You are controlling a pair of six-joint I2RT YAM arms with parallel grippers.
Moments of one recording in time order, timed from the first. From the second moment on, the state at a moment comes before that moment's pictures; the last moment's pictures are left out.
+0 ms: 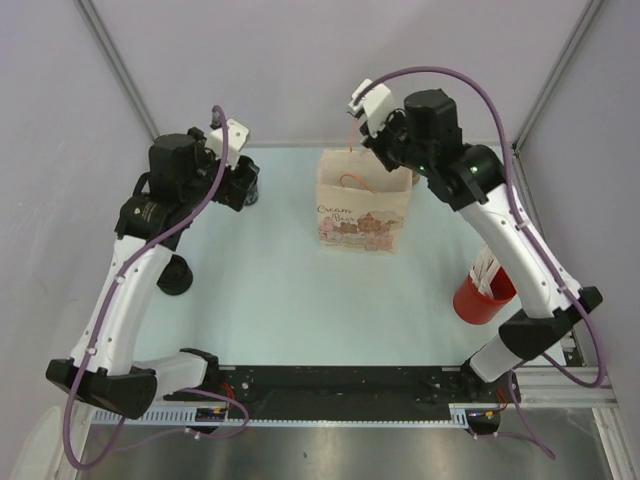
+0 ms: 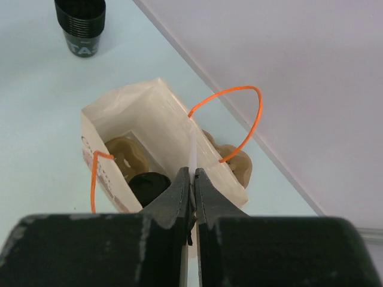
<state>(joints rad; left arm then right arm) -0.28 1.21 1.51 -0.72 0.04 0.38 0.62 1.54 1.98 -0.77 0.00 -0.44</state>
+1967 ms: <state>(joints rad) -0.21 1.11 1.36 -0.63 0.07 0.39 0.83 1.99 2.19 -0.93 0.33 -0.48</state>
